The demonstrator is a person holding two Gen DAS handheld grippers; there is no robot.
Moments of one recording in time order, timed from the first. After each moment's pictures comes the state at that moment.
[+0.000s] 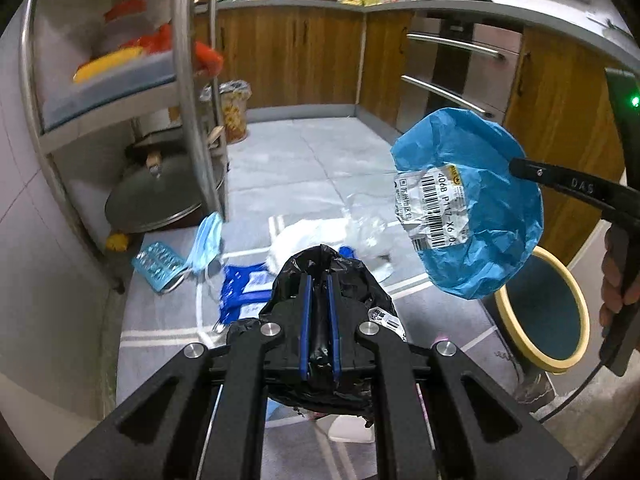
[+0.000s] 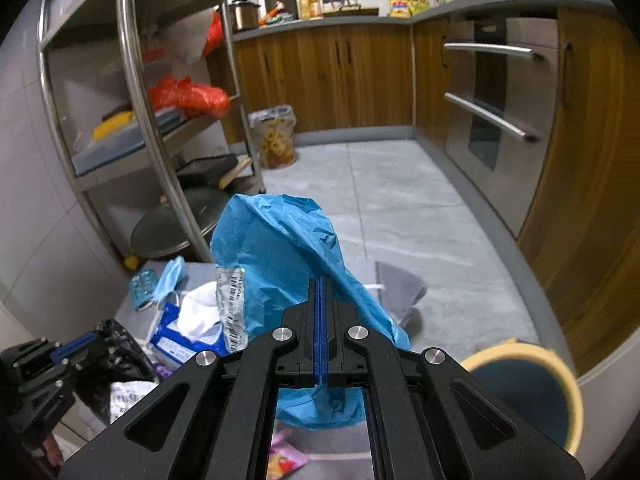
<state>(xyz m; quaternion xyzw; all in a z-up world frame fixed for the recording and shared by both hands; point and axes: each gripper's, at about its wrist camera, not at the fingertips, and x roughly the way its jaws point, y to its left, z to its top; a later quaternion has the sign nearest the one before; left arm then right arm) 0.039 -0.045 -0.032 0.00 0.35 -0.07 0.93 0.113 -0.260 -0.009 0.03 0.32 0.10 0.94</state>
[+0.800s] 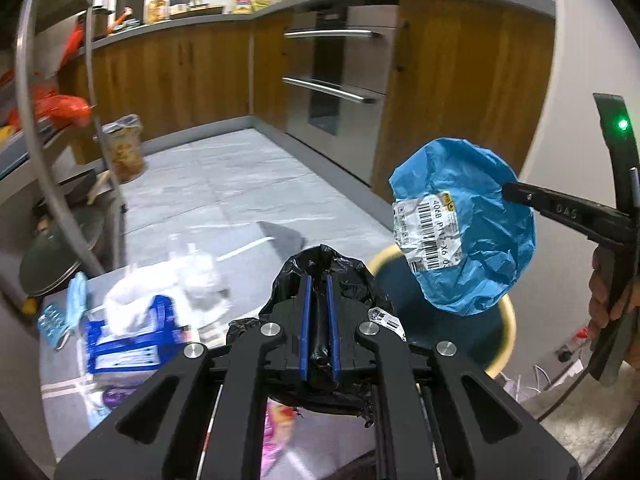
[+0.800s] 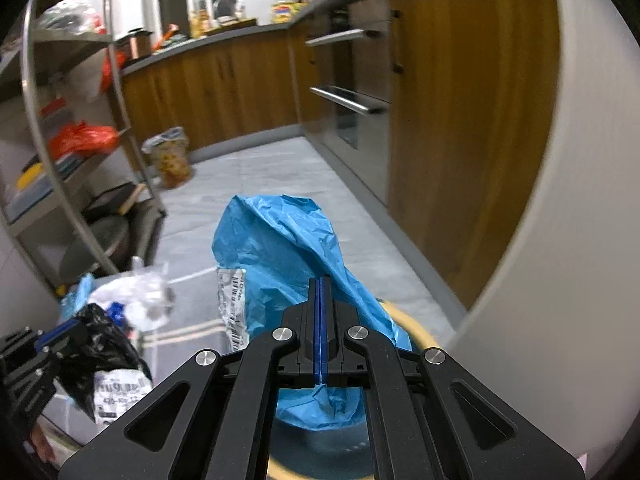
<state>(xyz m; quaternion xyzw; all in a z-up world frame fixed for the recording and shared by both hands) 0.042 -0.214 -0.023 0.05 0.33 -0.22 0.91 0.039 -0.435 -0.016 0.06 0.34 -0.08 0.94</state>
